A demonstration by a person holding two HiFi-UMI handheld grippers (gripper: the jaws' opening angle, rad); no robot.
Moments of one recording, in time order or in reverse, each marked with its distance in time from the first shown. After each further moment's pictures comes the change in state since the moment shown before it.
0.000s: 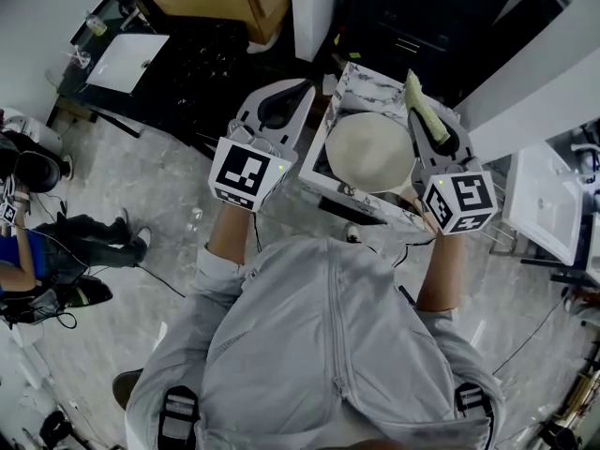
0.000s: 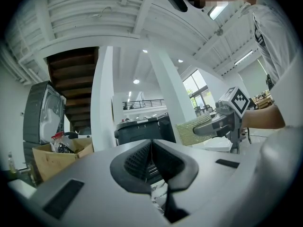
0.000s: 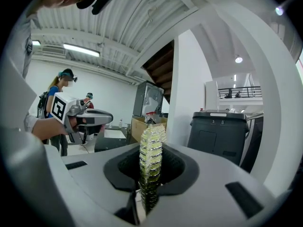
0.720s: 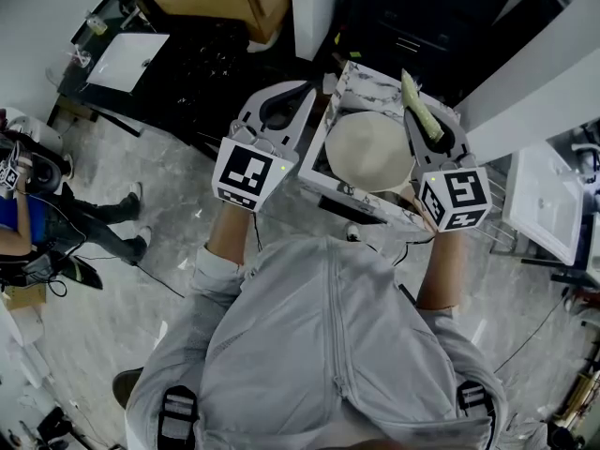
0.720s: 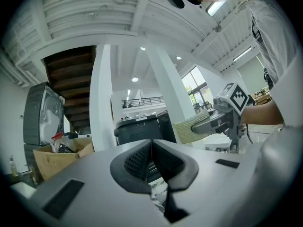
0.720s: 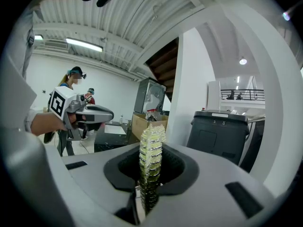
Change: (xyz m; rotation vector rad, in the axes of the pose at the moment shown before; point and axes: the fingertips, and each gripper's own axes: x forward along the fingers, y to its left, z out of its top) left arm 0.002 -0.005 -0.006 0.027 0.030 -0.003; right arm 0.005 0.003 -0.004 -0.051 0.036 0.004
